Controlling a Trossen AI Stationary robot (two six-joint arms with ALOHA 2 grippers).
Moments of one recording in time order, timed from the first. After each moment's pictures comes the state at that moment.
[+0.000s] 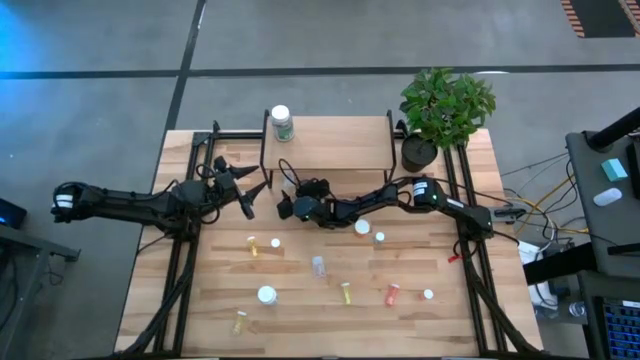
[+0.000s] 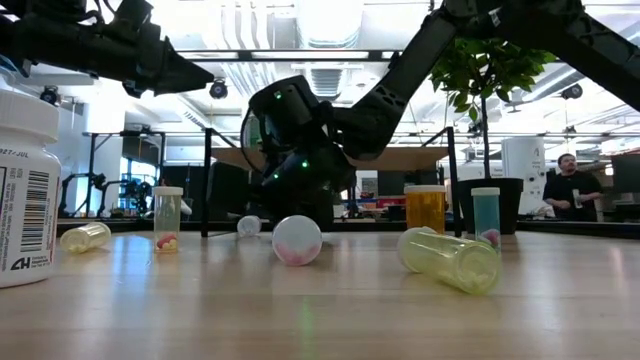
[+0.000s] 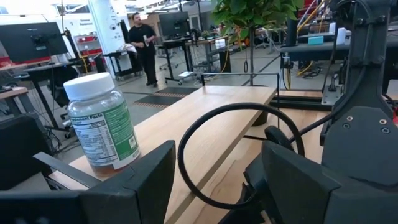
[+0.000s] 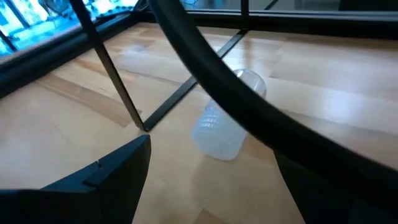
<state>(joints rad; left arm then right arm) 0.02 0.60 0.26 0.36 -0.55 0.12 -0.06 2.43 1.54 0.43 0.73 0.53</state>
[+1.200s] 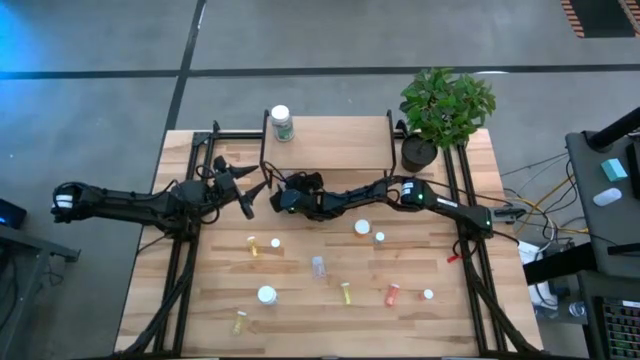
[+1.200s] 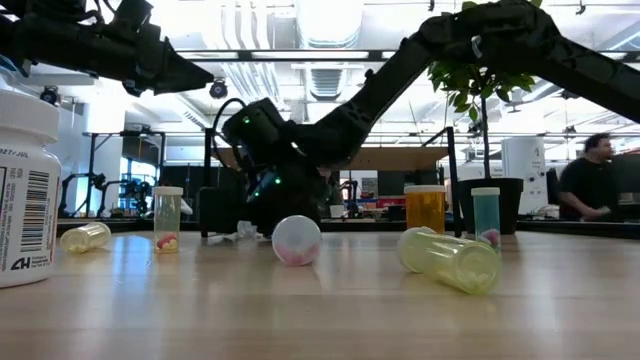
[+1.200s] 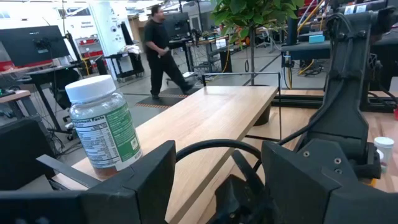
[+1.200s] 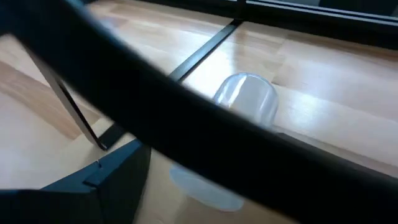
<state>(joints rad) 0.02 0.60 0.26 0.36 -0.55 0.14 -0.11 2.59 1.81 0.16 0.74 0.51</state>
